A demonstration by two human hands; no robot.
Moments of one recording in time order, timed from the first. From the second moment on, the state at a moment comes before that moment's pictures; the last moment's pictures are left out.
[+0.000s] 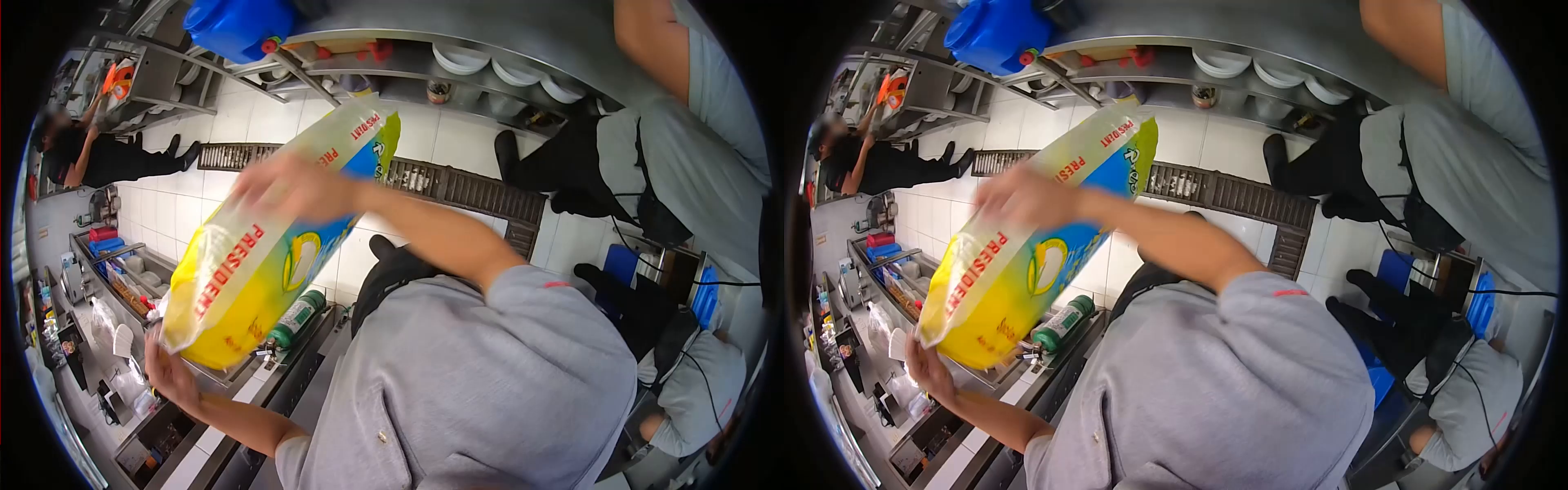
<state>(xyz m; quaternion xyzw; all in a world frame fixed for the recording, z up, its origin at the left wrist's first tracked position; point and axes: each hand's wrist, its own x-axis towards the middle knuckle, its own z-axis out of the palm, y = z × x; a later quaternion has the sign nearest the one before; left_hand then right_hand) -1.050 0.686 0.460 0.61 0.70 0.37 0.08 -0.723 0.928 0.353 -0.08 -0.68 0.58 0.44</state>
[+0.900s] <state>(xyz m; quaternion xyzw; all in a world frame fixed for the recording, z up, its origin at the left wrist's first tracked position) -1.156 0.574 0.458 0.39 0.67 0.63 0.00 -0.628 1.021 0.057 -0.41 -0.35 0.82 0.19</state>
